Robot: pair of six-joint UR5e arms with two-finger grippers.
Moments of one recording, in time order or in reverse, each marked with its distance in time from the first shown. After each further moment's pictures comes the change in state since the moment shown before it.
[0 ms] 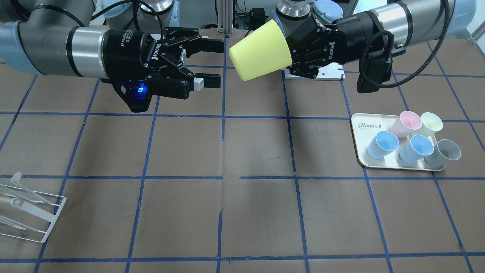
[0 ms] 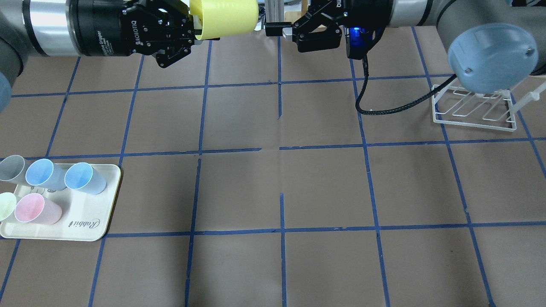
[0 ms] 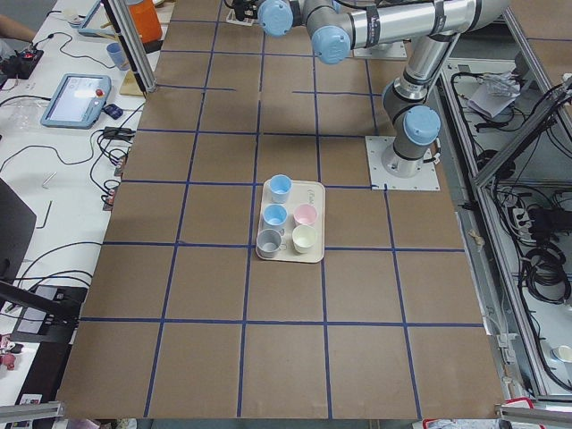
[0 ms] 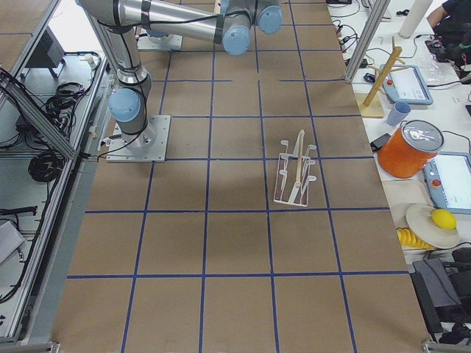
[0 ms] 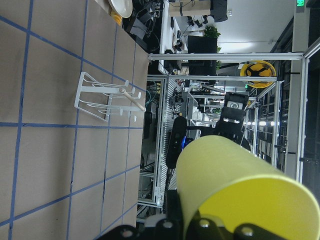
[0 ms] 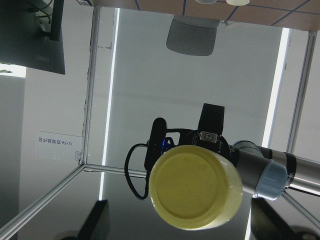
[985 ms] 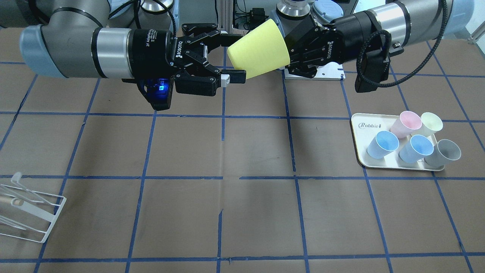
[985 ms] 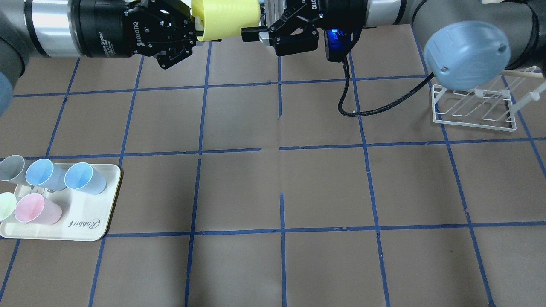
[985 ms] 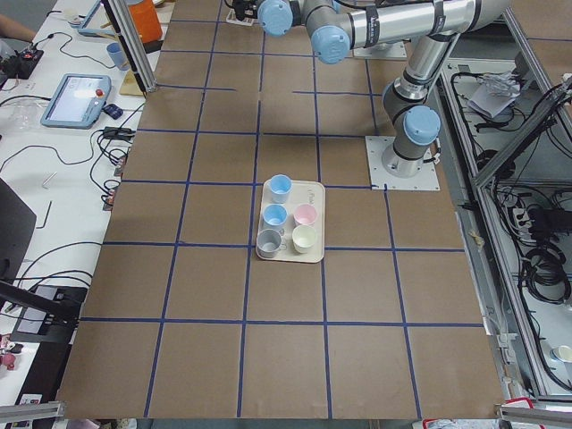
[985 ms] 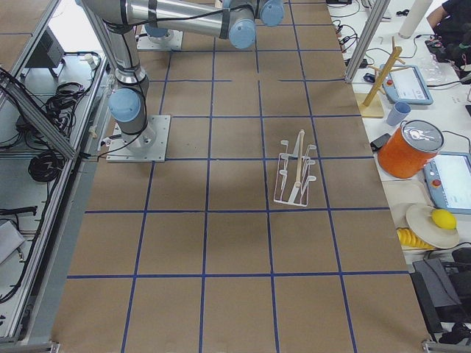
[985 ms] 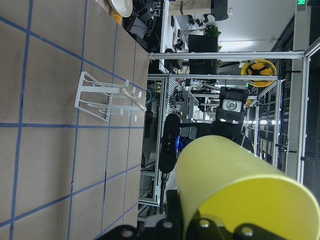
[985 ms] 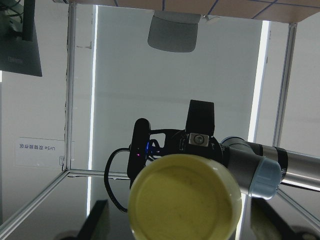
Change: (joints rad) left arm -0.003 0.003 -0.007 0.001 0.000 0.000; right arm 0.061 0.027 -0.034 -0.004 -0.001 0.056
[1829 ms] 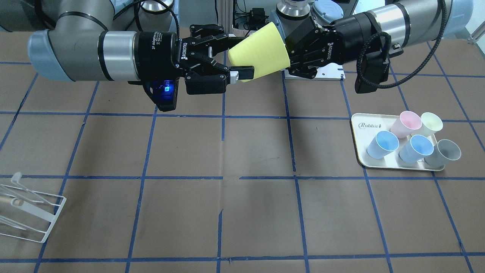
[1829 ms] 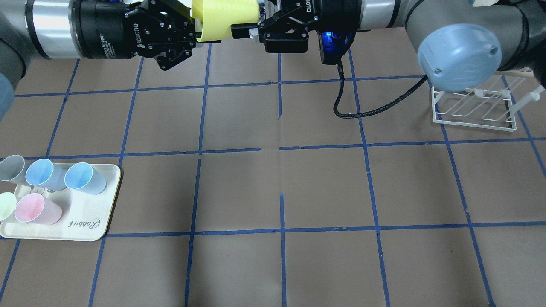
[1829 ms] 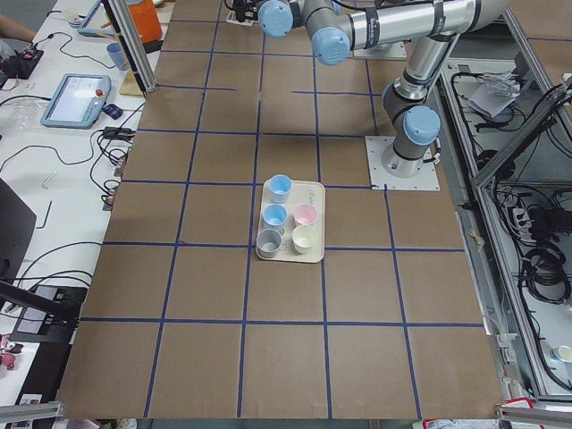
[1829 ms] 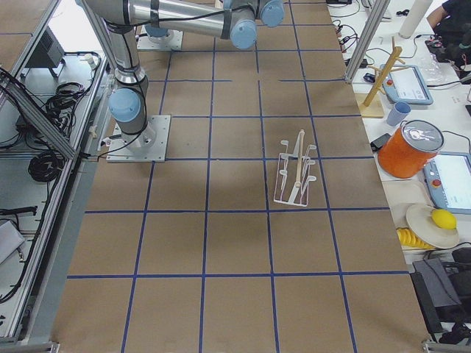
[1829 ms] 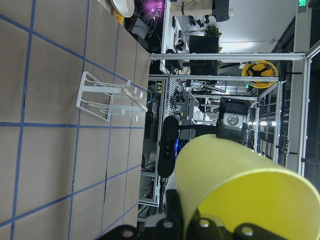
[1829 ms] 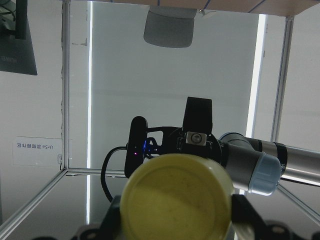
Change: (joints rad) left arm 0.001 0.005 -0.006 0.004 -0.001 -0.003; right arm 0.013 0.016 0.000 0.002 0.015 0.005
